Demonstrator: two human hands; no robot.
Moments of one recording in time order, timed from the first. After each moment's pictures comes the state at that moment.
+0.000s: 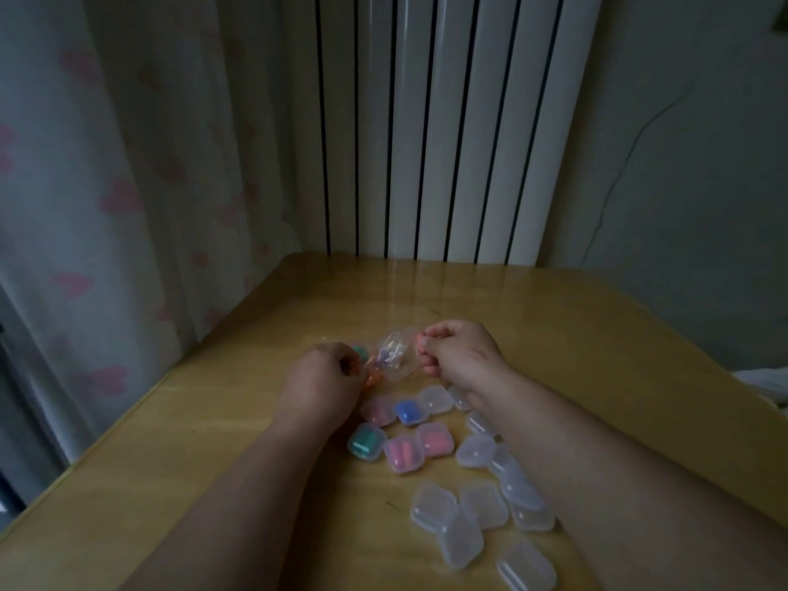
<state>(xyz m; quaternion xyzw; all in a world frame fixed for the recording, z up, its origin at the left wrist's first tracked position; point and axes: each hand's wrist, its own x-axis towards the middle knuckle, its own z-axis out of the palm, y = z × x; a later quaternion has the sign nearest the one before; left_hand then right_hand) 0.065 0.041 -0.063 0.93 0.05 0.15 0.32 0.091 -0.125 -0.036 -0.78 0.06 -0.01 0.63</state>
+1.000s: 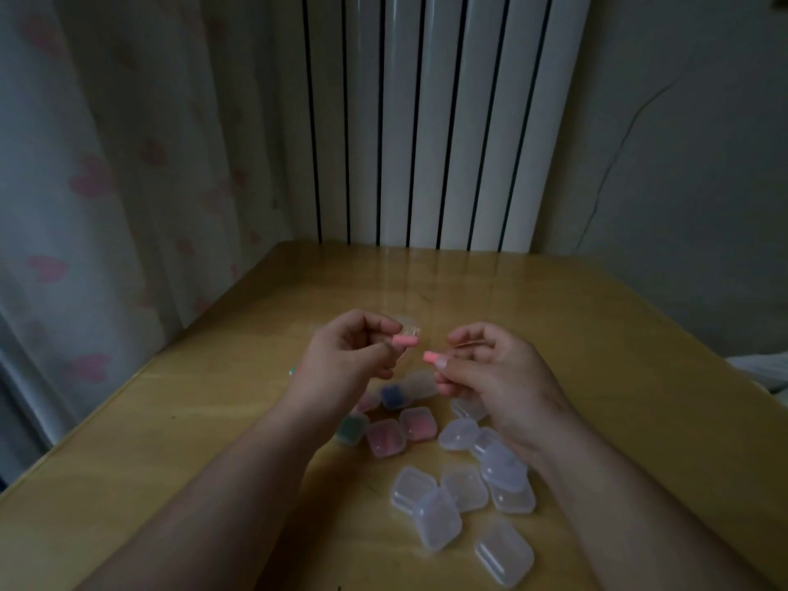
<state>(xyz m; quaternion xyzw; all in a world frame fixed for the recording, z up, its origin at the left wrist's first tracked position) 0.030 0.008 -0.043 0.71 -0.09 0.06 0.69 0.011 -0.162 -0.030 -0.71 -0.01 -0.03 0.70</state>
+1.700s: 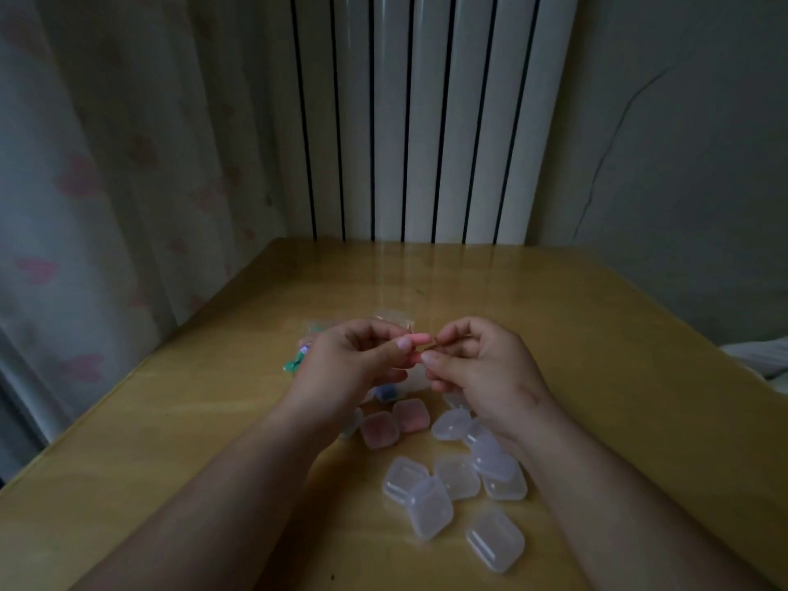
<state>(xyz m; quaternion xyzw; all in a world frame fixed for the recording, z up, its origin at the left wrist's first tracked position) 0.032 -0.001 -0.053 0.68 -0.10 0.00 0.73 0.010 -0.160 -0.032 -0.73 -0.02 -0.05 0.68</state>
